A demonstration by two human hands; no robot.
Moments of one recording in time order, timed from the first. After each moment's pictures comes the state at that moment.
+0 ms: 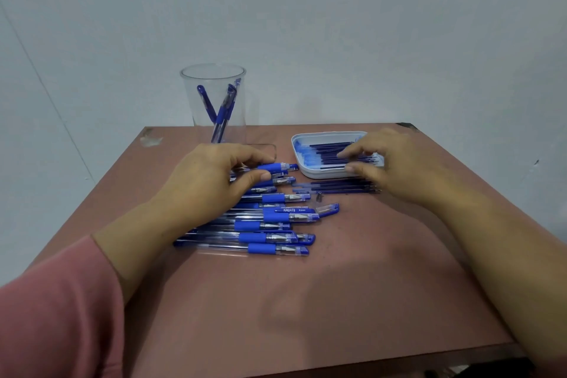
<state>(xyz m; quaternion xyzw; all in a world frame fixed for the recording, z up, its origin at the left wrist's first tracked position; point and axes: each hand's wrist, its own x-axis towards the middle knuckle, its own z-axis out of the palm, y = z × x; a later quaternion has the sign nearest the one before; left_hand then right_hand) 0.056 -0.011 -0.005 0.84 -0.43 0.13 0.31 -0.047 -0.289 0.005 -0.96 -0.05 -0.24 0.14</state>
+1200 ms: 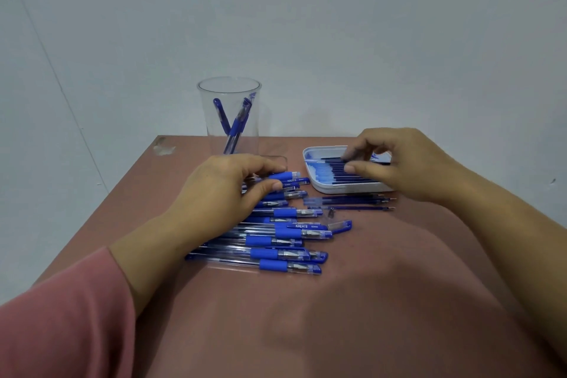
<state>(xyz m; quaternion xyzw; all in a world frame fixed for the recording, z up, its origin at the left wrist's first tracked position) 0.060 -0.010 -0.008 0.83 -0.42 0.16 0.33 -0.047 -0.259 0.045 -0.95 -0.05 -0.18 0.25</state>
